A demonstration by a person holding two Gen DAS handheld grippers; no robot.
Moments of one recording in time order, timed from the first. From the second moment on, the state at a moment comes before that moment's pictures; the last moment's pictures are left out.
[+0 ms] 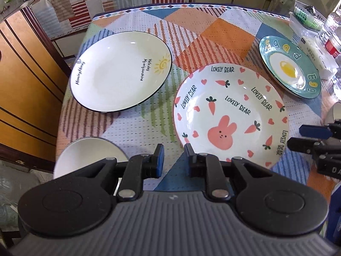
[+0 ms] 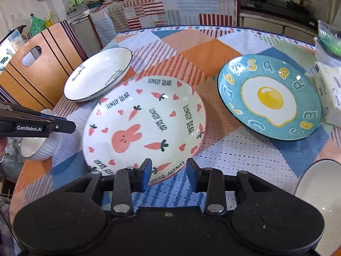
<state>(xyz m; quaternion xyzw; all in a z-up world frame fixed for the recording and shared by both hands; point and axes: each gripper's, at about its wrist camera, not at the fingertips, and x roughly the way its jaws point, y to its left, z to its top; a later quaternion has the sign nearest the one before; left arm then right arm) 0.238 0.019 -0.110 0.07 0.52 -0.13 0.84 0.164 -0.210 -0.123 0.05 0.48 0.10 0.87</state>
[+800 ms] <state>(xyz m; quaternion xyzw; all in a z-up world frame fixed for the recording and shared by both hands) 0.243 0.090 -0.029 0.10 0.50 -0.13 0.85 0.172 -0.143 -0.011 0.05 0.42 0.22 0.88</state>
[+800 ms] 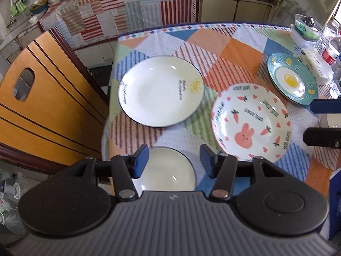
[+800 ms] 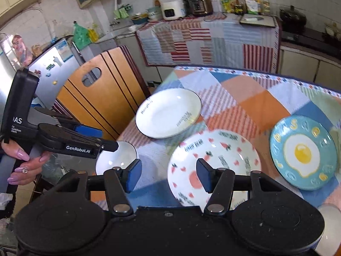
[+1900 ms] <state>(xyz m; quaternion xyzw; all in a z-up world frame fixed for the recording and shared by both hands) 0.395 0.162 -0.170 0.02 0.49 -0.13 0.86 0.367 -0.115 -0.167 0.08 0.47 0.20 0.86</state>
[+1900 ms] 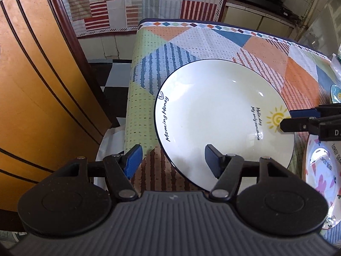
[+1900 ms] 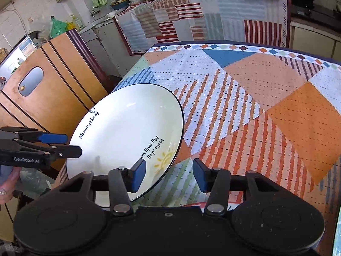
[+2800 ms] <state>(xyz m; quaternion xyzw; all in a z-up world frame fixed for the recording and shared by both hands) 0.385 0.152 -0.149 0.00 0.51 -0.09 0.85 0.368 -0.120 -0.164 0.14 0.49 0.24 0.83</state>
